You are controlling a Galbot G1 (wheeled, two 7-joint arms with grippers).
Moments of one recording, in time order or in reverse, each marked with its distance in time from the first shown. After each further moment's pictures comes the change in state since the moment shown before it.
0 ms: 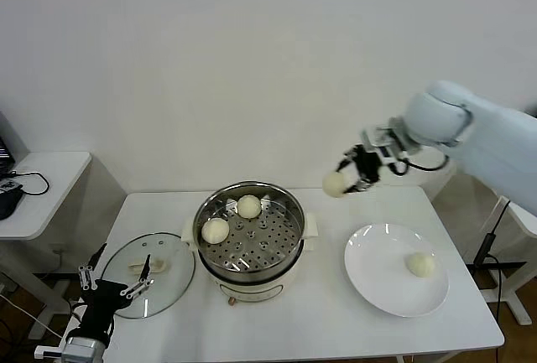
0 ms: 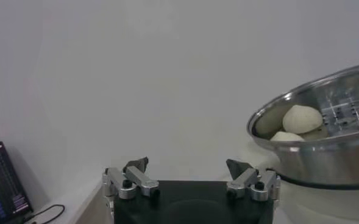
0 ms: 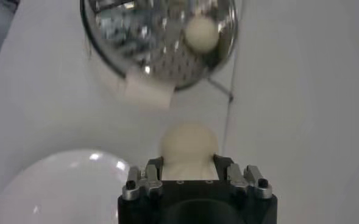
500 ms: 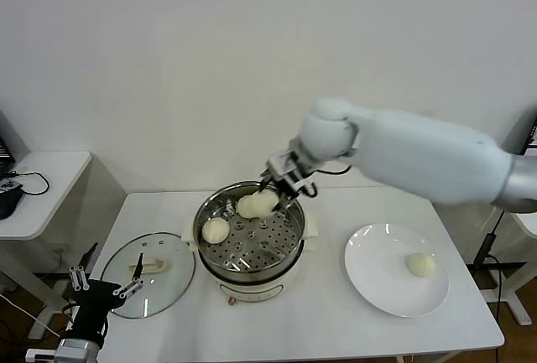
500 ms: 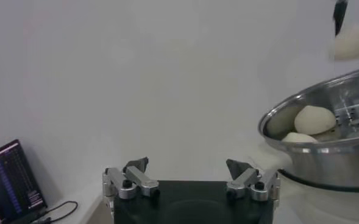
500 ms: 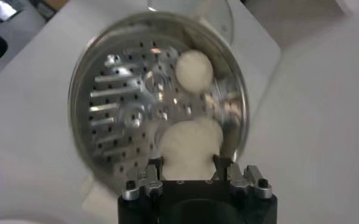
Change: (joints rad) left arm 0.014 -0.028 -0.029 -0.022 0.001 0.001 0.000; right arm 0.005 0.339 -0.145 -0.047 -0.010 0.100 0.082
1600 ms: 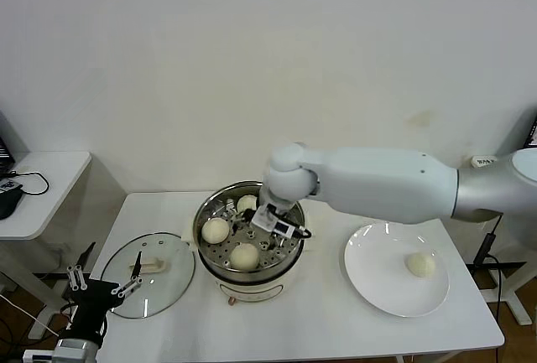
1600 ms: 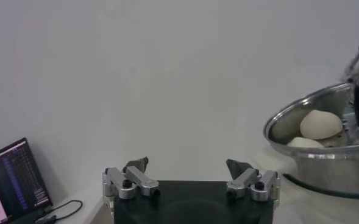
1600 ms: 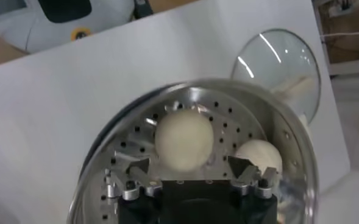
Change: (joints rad) left arm -0.004 -0.005 -0.004 -0.002 -0.006 -0.003 0.000; right arm -0.032 0.072 -0.087 0.020 -0.179 0.269 0.008
